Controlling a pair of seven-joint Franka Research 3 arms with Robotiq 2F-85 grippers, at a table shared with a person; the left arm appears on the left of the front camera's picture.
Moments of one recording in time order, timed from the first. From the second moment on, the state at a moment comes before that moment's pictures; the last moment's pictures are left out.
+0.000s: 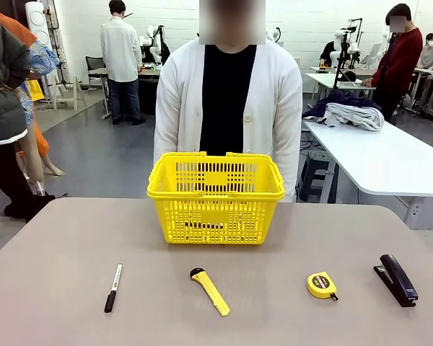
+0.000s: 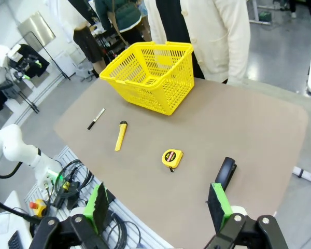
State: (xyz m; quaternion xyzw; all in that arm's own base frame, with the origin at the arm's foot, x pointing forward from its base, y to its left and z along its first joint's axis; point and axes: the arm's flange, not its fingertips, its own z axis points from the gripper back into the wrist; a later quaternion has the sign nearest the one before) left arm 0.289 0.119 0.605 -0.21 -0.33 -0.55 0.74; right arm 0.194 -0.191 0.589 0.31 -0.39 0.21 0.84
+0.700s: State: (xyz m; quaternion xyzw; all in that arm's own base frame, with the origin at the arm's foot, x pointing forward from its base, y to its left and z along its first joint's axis) left arm 0.288 0.210 0.570 -0.28 -0.40 -0.52 0.71; right arm 0.194 -0.191 0.589 0.31 -0.39 0.21 0.84
